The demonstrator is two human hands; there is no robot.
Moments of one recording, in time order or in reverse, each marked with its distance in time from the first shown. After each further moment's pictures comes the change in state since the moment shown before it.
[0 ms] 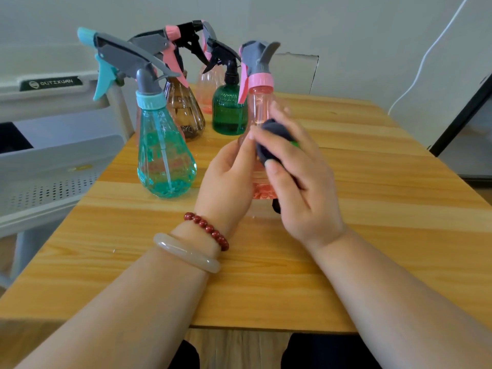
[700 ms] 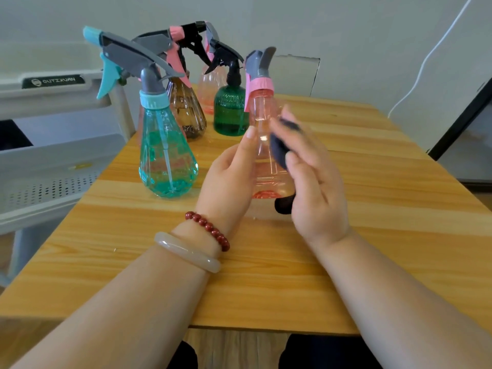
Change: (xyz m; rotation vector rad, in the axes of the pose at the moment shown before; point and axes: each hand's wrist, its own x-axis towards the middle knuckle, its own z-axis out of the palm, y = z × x) left_hand 0.001 0.001 -0.001 -0.061 -0.038 -0.067; right_hand -0.001 0.000 0.000 0.218 0.064 0.163
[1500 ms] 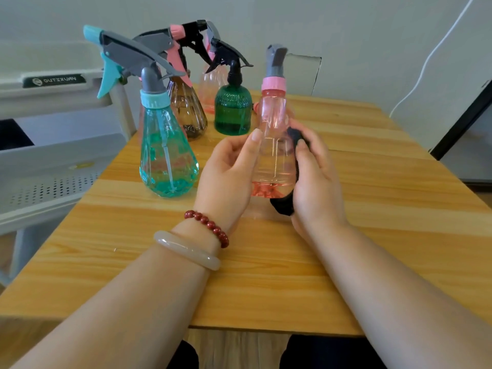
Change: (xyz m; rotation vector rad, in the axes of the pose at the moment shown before) left_hand 0.003 -0.006 -0.001 0.053 0.118 0.033; right_hand 0.006 0.017 0.010 0.358 0.200 0.490
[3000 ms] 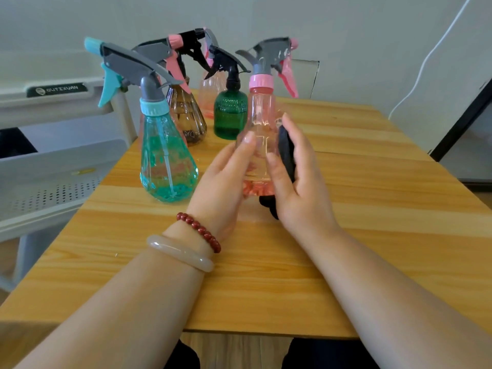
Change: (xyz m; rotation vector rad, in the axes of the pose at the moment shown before) left_hand 0.003 0.002 -0.008 -0.095 -0.173 -0.080; right_hand -0.011 -0.007 0.000 -0.511 -0.129 -0.319
